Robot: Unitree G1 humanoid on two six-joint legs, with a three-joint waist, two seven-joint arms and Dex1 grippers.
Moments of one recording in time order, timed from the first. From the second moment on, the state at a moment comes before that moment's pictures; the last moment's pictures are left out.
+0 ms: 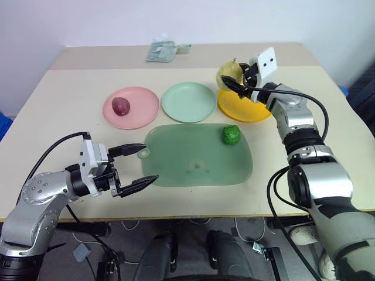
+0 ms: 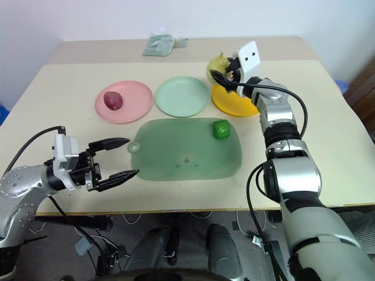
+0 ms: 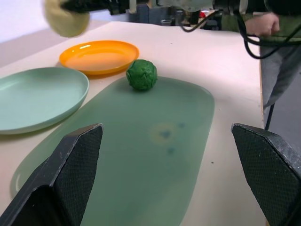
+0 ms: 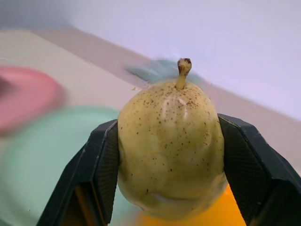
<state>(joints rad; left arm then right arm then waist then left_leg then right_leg) 0.03 0.73 0.22 -0.46 -0.64 0.29 -1.00 -1.17 -0.42 -0.02 1.18 0.11 -0.17 0.63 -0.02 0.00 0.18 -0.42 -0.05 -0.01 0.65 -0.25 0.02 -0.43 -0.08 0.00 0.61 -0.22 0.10</state>
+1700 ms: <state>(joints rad) -0.01 0.69 0.11 -0.42 -0.60 0.25 -0.99 -0.61 -0.42 0.00 0.40 0.26 0.34 0.87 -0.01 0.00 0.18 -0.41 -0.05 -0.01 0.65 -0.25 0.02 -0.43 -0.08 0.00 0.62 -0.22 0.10</state>
